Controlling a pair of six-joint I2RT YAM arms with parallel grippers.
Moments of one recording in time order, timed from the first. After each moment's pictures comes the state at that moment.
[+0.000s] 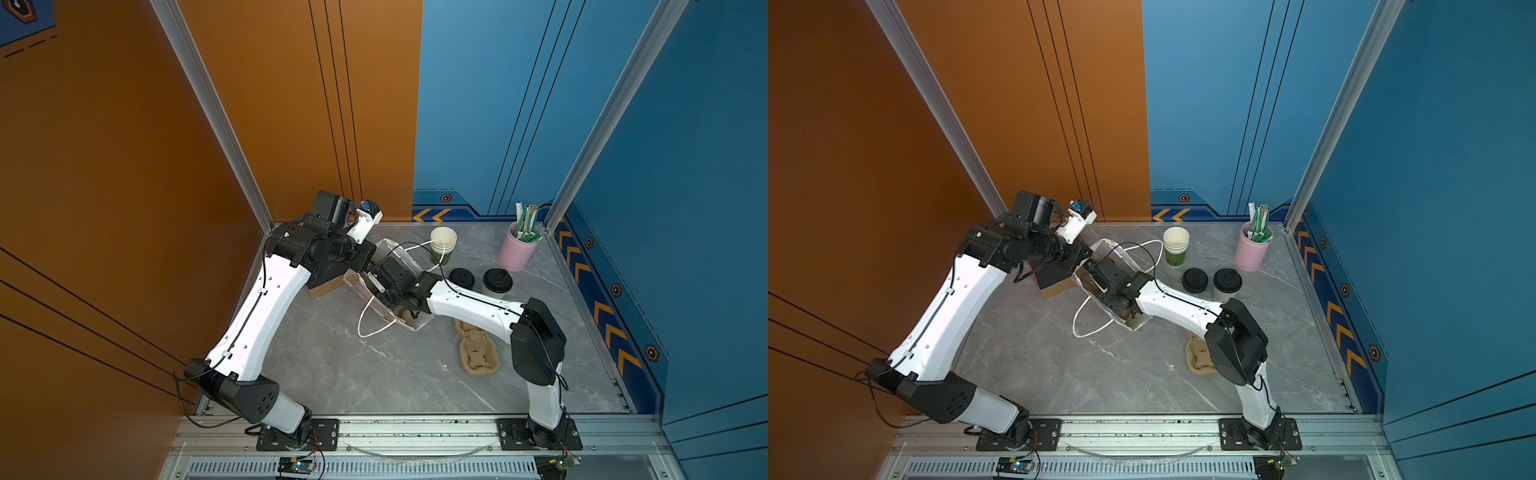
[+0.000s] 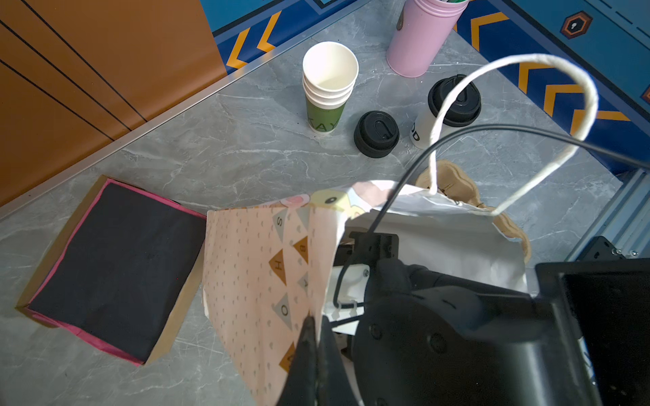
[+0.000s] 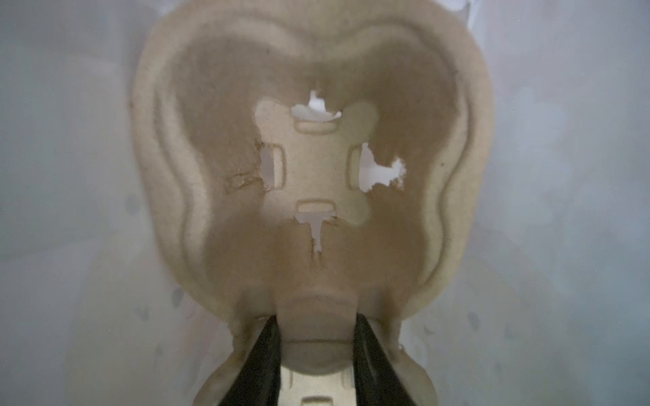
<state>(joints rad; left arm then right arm) -0.41 1.51 1.87 -1.18 0.21 0.14 0.92 1.99 1.65 -0.56 0.24 -0.05</state>
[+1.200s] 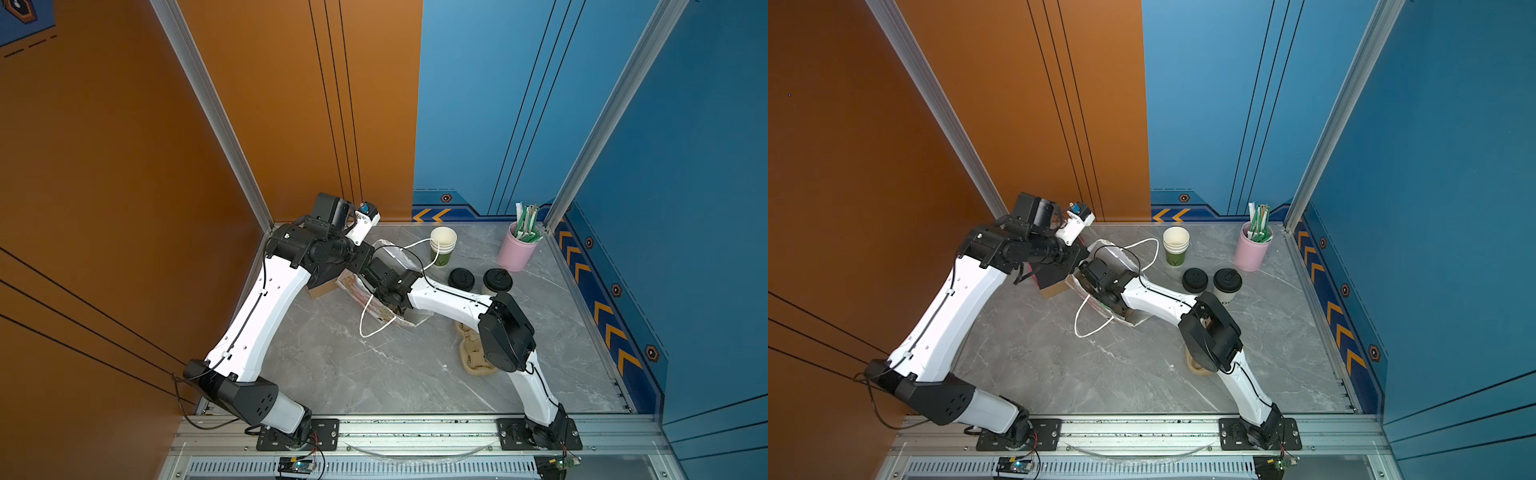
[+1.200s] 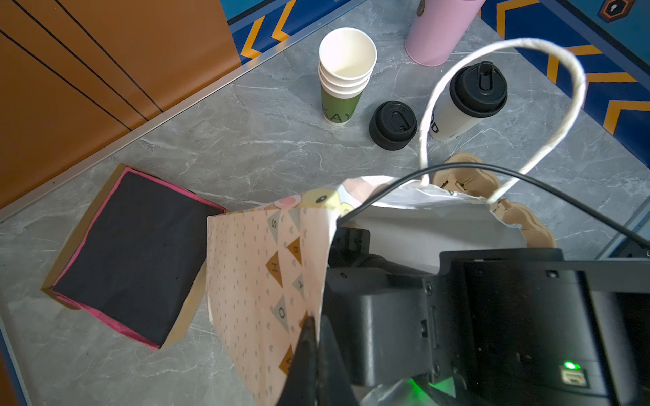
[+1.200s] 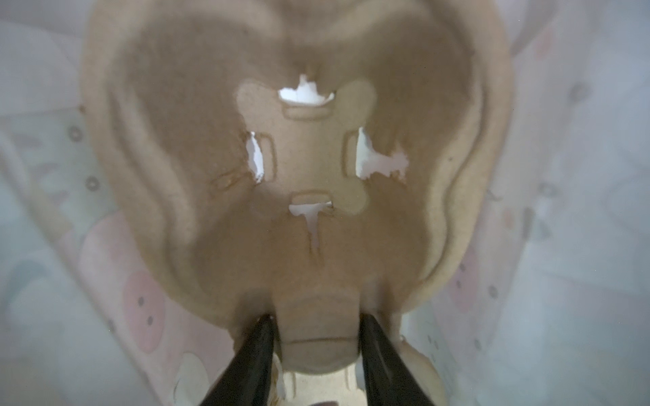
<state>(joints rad) -0.41 1.50 1.84 -1.17 0.16 0.14 0.91 2.18 1.83 -0.62 0.22 -0.02</state>
